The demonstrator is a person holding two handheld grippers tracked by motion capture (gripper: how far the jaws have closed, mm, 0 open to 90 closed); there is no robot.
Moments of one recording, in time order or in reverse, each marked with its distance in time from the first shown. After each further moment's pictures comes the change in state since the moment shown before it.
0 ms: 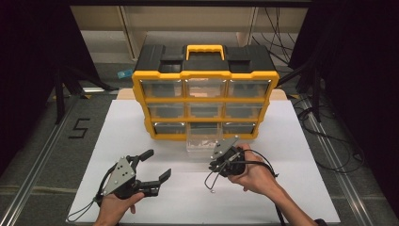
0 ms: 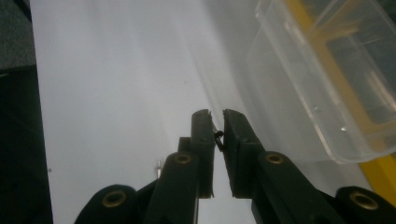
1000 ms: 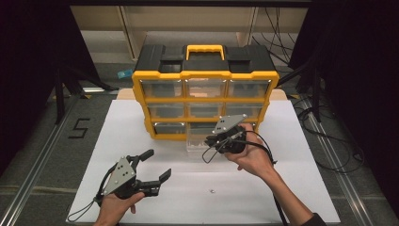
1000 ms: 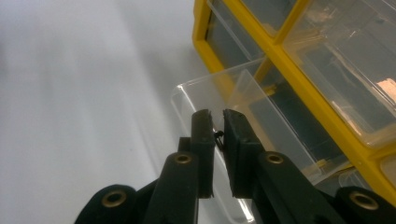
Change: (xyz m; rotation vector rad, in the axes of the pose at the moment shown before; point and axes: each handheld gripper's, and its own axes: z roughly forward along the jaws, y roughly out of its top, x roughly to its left) left arm 0.000 0.000 0.000 0.007 0.003 0.001; right arm -0.036 0.026 -0.014 -0.187 -0.122 0.049
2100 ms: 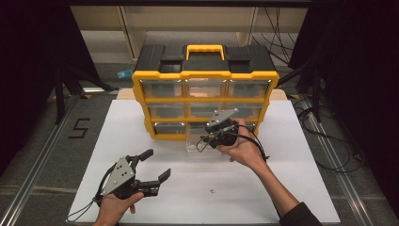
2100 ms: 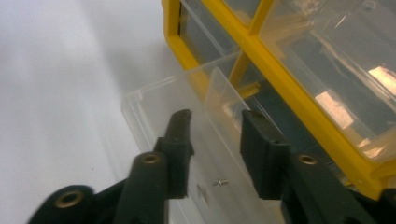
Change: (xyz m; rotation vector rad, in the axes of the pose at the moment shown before) left arm 0.001 0.001 -0.001 -0.007 0.001 -0.001; right arm -0.020 0.000 0.034 0.007 -0.039 0.046
